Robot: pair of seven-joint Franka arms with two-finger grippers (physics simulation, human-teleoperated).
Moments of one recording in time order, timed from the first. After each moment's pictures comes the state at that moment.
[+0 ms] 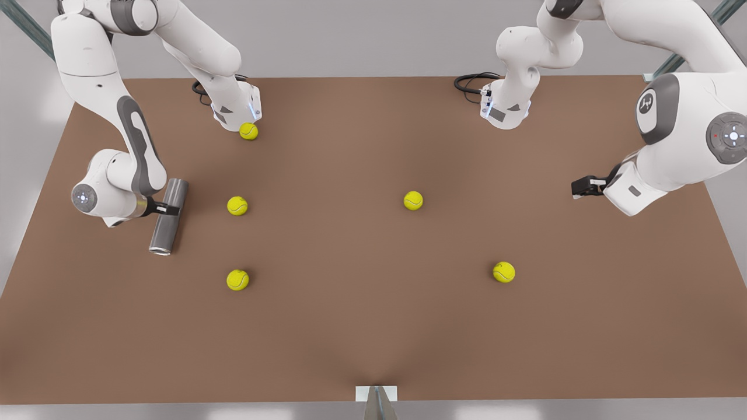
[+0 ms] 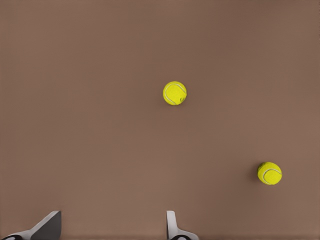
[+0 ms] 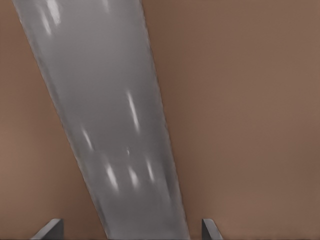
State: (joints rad) left arm -0.17 0.21 0.14 -1.34 -0.02 1.35 0.02; right arm -0.48 0.30 0.13 -2.27 -0.12 2.22 0.00
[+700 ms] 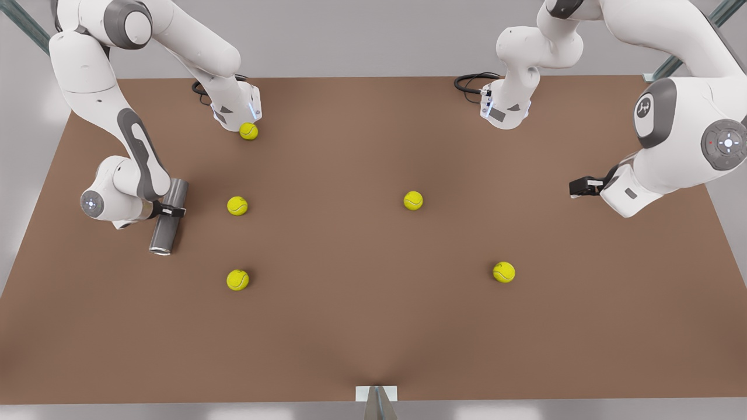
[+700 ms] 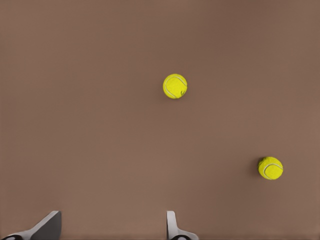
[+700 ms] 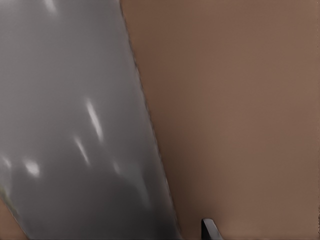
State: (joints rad) left arm -0.16 0.21 0.14 -1.36 -0.02 1.34 0.02; right arm -0.51 0.39 0.13 -2.27 -0.12 2.28 -0.01
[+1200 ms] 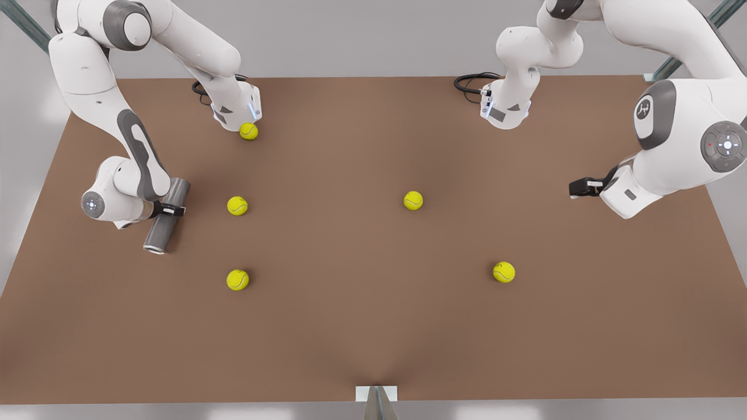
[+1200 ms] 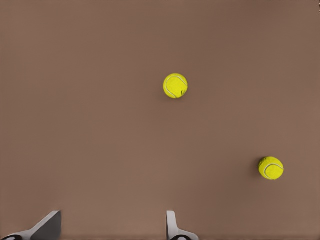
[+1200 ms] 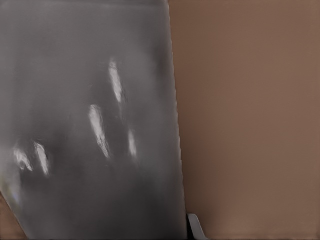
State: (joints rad) left arm -0.16 0.21 0.14 -1.36 -0.02 1.34 0.02; right arm -0.51 0.40 0.13 -2.27 -0.12 2.27 -0.02
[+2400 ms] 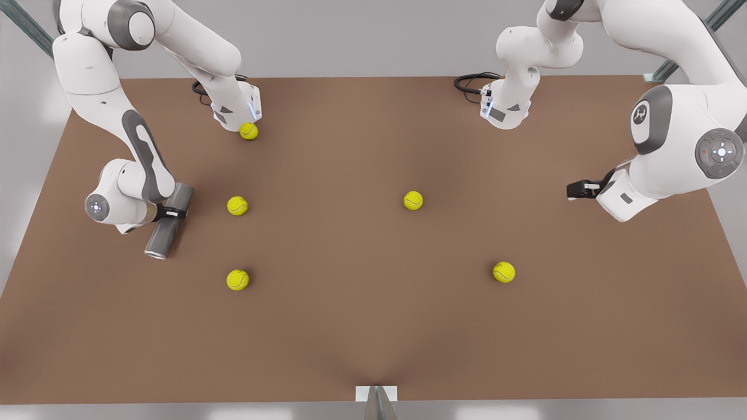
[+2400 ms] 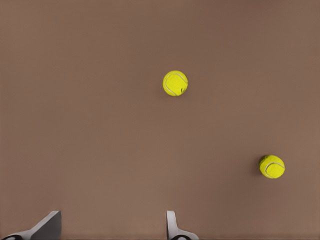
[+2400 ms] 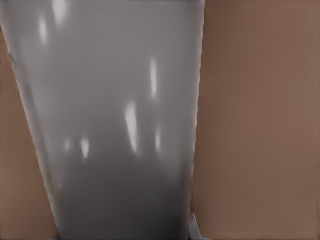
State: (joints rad) left arm -0.16 0.22 0.14 -1.37 -0.02 1.34 0.02; right arm -0.47 0.39 0.13 -2.25 -0.12 2.27 -0.04
